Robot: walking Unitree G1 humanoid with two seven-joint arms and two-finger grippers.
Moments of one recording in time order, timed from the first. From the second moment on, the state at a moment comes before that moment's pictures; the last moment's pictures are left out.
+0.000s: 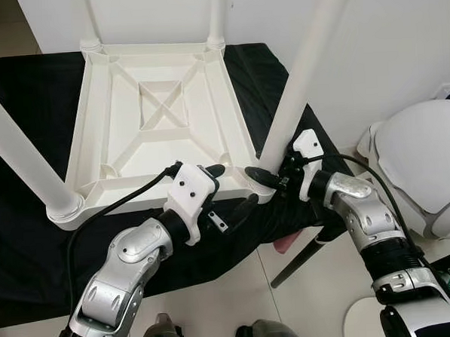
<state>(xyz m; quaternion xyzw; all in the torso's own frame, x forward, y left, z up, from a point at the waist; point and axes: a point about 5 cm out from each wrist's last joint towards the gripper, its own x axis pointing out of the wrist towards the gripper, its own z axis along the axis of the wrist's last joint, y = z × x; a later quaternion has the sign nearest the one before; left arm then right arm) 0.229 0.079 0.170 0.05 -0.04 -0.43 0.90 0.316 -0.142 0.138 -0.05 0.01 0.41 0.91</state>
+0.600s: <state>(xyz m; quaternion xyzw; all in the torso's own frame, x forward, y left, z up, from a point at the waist) 0.229 0.077 0.170 0.05 -0.04 -0.43 0.90 0.300 -0.116 0.139 0.02 0.00 0.09 1.00</state>
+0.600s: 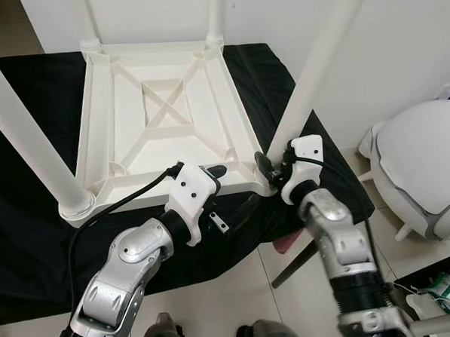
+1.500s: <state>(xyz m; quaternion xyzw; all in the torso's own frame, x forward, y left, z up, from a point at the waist) 0.230 0.074 0.171 0.05 -0.04 -0.44 0.90 0.303 -0.155 0.149 -0.04 0.00 0.33 0.94</state>
